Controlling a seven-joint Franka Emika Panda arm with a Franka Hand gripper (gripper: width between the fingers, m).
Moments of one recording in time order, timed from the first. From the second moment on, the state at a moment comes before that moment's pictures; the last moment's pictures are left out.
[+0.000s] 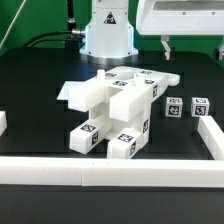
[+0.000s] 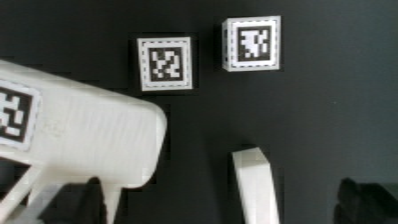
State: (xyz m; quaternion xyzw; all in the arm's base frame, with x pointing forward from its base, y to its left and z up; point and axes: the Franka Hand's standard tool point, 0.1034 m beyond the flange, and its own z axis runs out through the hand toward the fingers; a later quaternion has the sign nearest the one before) arm 0.479 0.129 0.119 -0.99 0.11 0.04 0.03
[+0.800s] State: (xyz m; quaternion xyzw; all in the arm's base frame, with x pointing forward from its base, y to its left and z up) arm 0.448 0.180 0.087 -0.98 0.17 0.04 0.02
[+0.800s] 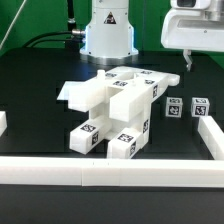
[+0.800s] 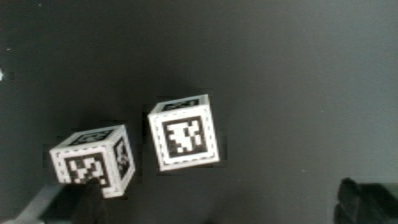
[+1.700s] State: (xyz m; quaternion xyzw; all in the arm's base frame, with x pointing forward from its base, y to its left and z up) arm 0.456 0.173 0.043 -0.98 0.17 0.05 0.00
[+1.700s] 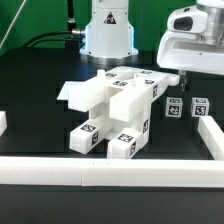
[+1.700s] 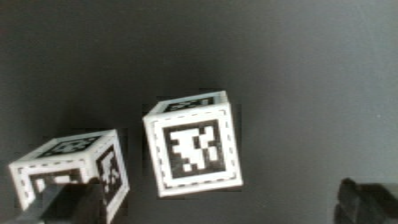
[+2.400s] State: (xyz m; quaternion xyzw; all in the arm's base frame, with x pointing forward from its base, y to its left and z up) arm 0.456 0.177 0.034 -0.99 0.16 0.06 0.00
